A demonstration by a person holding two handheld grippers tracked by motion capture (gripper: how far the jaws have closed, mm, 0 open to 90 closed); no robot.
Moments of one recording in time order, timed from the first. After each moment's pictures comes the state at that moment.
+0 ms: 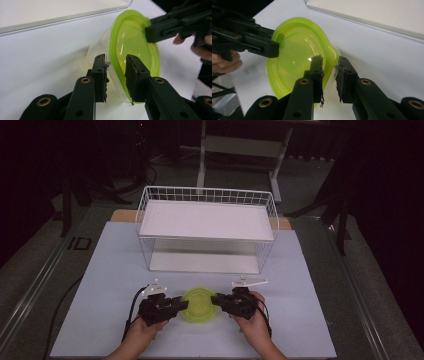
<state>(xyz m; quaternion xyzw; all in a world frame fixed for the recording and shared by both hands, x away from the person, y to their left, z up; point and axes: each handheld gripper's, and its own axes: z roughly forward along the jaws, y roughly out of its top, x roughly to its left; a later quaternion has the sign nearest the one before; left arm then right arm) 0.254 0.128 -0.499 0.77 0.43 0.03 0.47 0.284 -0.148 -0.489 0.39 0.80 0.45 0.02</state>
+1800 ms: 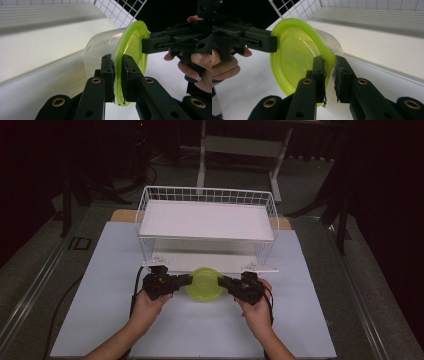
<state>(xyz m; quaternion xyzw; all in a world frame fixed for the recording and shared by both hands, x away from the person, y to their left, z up) 0.308 0.128 -0.467 0.74 0.42 0.01 0.52 0.310 -0.162 -0.466 0.43 0.76 0.49 0.05</state>
